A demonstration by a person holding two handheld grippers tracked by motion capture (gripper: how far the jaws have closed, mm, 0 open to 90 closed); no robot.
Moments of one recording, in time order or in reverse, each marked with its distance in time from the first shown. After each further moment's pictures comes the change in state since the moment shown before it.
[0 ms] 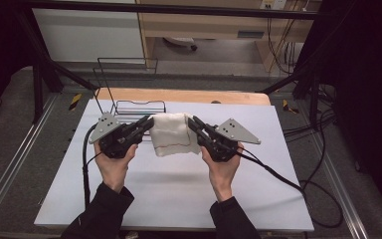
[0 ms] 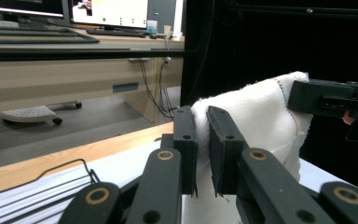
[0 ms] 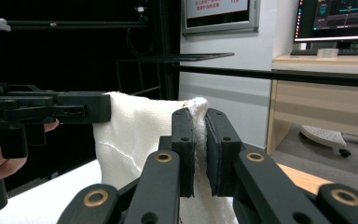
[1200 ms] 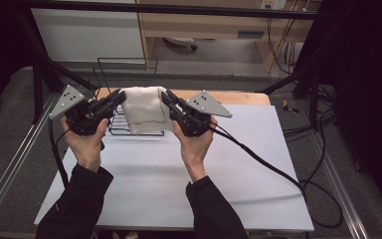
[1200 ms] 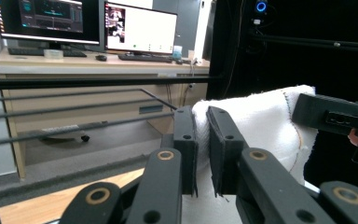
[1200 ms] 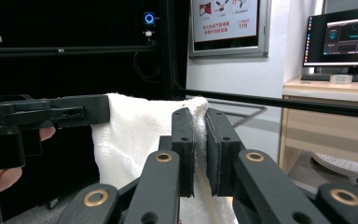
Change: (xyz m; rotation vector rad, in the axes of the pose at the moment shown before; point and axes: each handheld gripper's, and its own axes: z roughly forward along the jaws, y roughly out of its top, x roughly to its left) left arm 0.051 0.053 -0.025 -0.089 0.088 -0.013; right arm 0.027 0.046 0.067 -0.076 0.018 -0.007
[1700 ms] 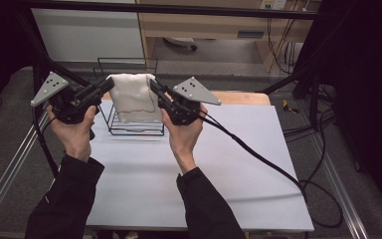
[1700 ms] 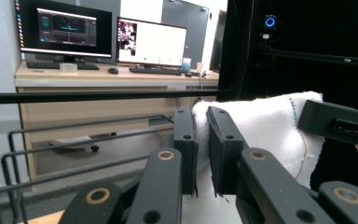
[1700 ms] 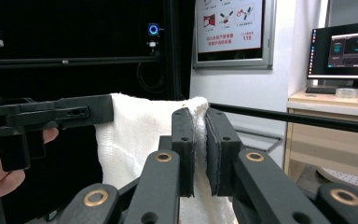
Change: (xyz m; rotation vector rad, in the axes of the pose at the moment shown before) left arm 0.018 0.027 -0.006 -0.042 0.035 0.006; right arm 0.012 0.023 0.025 -0.031 0.009 -0.006
